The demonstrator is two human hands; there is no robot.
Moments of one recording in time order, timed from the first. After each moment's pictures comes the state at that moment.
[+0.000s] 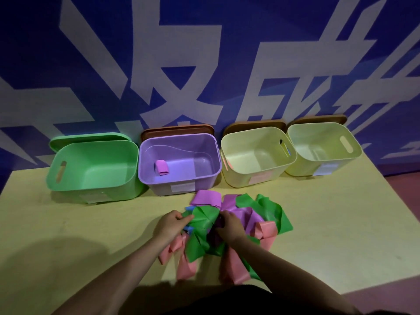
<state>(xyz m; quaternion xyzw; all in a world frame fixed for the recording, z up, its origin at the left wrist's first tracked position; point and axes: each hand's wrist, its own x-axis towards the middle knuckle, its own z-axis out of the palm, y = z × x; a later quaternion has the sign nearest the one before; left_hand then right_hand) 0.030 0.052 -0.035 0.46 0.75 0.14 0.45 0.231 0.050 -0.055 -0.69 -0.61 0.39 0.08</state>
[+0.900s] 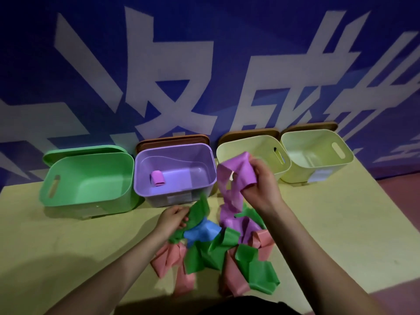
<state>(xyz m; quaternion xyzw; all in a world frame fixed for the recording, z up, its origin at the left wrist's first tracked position) 0.045 0.083 0.009 0.38 0.68 0.28 0.56 0.251 0.099 0.168 -0.45 -0.17 0.68 0.56</state>
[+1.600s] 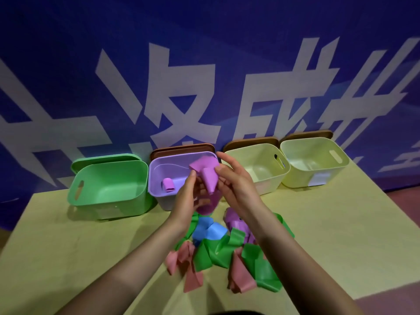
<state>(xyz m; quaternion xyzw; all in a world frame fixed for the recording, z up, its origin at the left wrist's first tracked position) 0.084 0.043 0.157 0.32 0.51 0.52 0.61 0.199 0.057 0.179 -0.35 -0.31 0.68 0.57</state>
